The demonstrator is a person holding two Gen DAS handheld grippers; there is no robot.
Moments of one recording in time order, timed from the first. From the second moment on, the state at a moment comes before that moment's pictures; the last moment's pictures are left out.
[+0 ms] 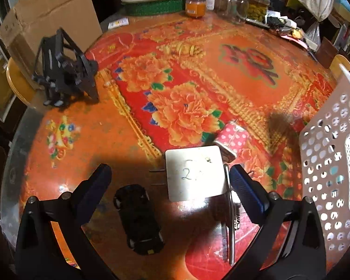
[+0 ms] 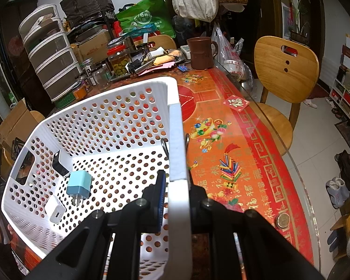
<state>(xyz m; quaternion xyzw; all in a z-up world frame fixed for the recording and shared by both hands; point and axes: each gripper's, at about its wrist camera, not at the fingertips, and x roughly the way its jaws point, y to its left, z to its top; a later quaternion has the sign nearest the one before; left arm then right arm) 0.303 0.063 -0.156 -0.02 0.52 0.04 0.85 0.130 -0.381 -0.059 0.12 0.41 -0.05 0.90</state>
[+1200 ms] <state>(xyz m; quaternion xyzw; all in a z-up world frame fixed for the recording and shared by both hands) 0.240 -0.004 0.003 0.09 0.33 0.09 0.93 0.130 -0.381 -0.059 0.12 0.41 -0.05 0.90</state>
